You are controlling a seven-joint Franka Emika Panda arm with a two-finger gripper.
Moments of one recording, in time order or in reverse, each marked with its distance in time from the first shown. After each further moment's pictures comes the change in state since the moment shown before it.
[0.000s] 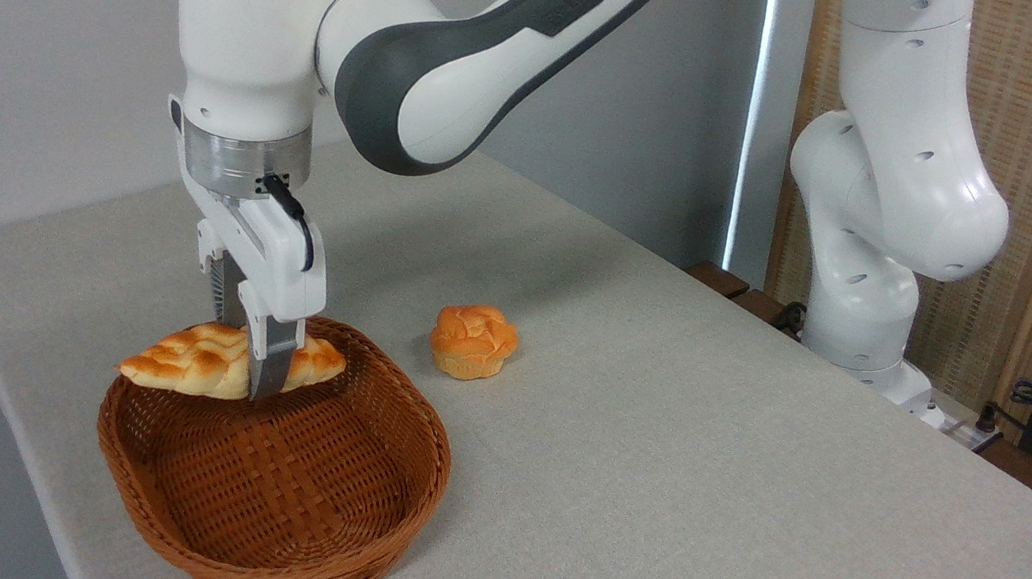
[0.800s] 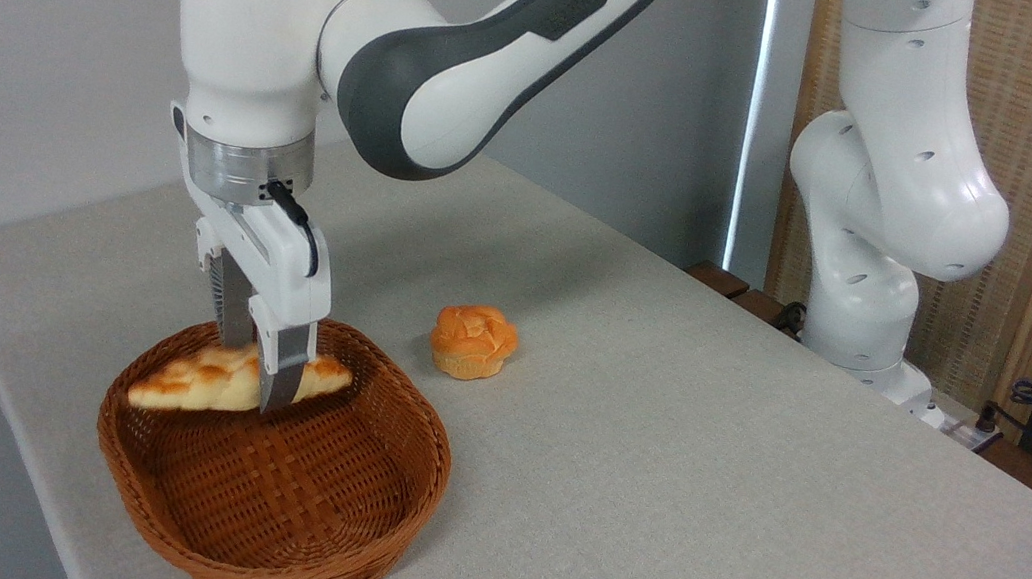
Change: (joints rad) arm 0.005 0.000 0.000 -0.004 0.000 -0.005 0.000
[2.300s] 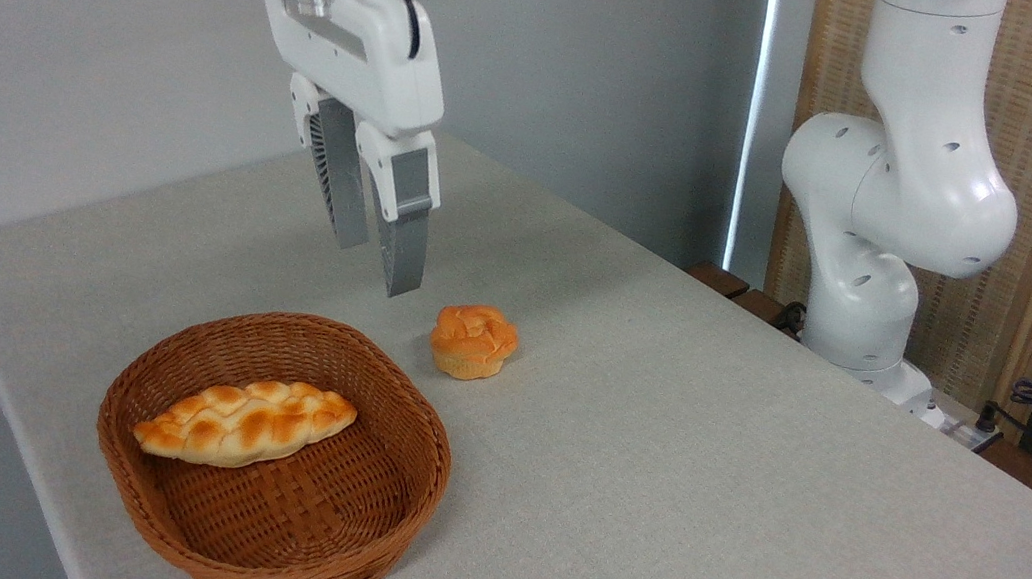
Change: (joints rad) arm 0.159 -0.199 -0.085 0.157 0.208 -0.479 0.043
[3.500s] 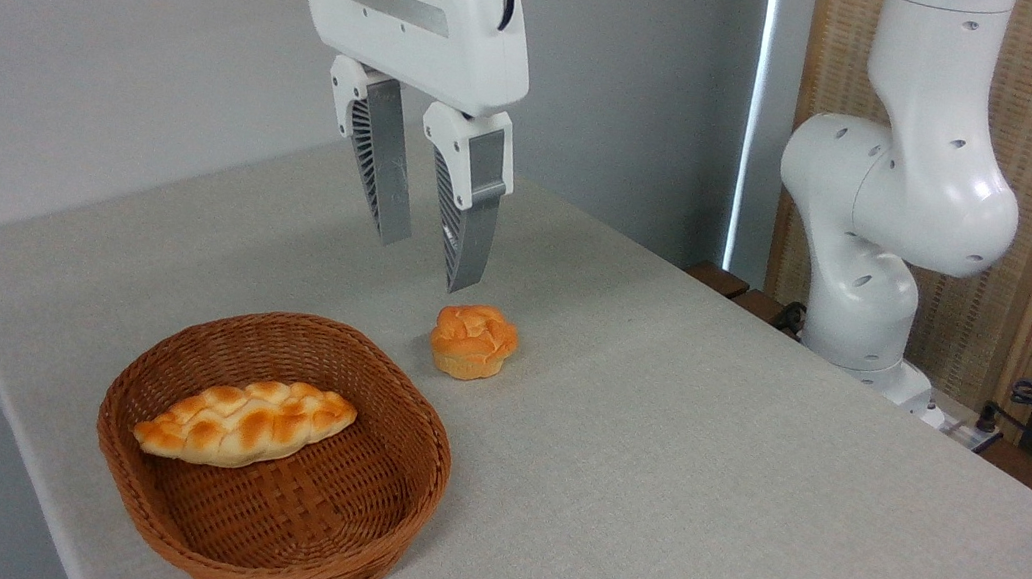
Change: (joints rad) arm 0.026 -0.062 0.058 -0.021 -0.001 -0.035 0.008
